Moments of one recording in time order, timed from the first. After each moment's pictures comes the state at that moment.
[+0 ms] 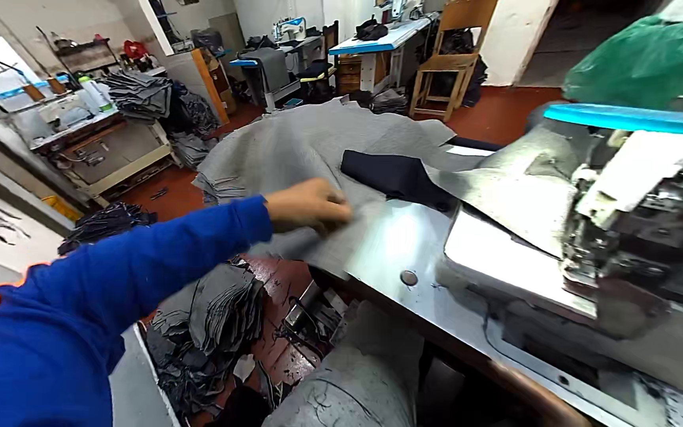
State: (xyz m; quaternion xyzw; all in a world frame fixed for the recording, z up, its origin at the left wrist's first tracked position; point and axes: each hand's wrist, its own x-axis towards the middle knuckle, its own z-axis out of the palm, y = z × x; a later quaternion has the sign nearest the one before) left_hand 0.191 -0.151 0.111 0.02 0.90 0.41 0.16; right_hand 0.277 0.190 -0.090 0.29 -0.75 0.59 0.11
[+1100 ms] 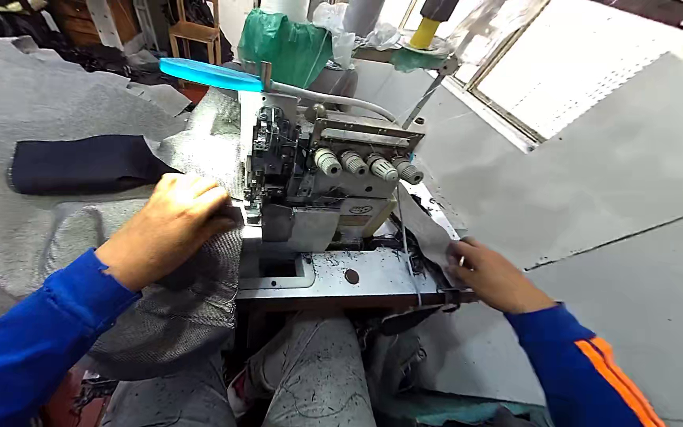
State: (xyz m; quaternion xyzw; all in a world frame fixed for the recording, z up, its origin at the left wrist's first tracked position) left_hand 0.127 -0.010 0.016 0.43 0.85 0.19 -0.23; right_hand 0.240 0.468 0.010 -0.06 -0.99 0.13 -0.03
